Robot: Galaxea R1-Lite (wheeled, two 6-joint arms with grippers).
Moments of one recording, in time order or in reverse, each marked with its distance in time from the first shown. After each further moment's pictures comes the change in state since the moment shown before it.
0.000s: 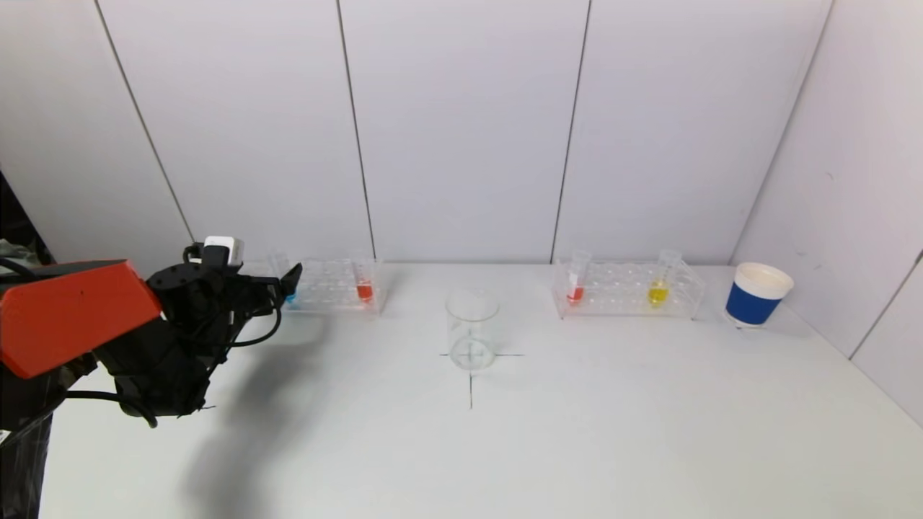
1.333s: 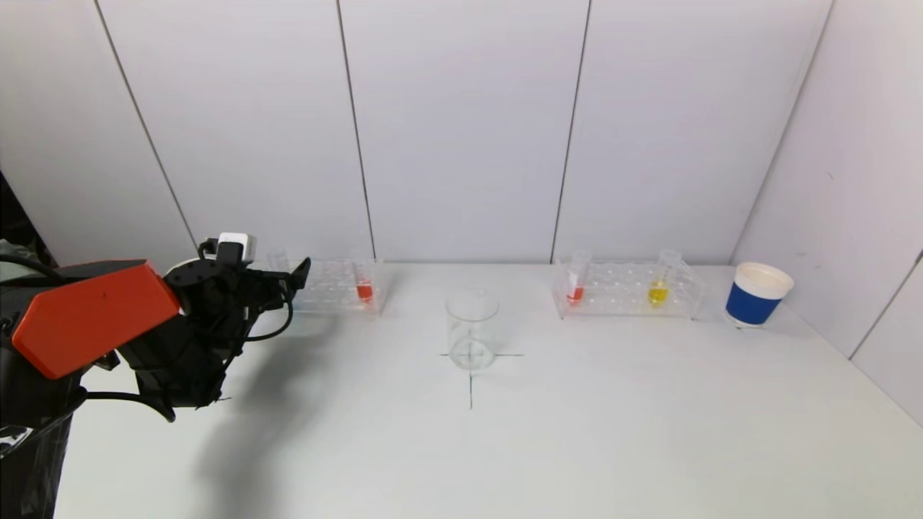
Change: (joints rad) left arm -0.024 0.043 -0.079 0.002 0.033 0.017; right arm 0.000 0.000 0.000 0.000 0.000 0.000
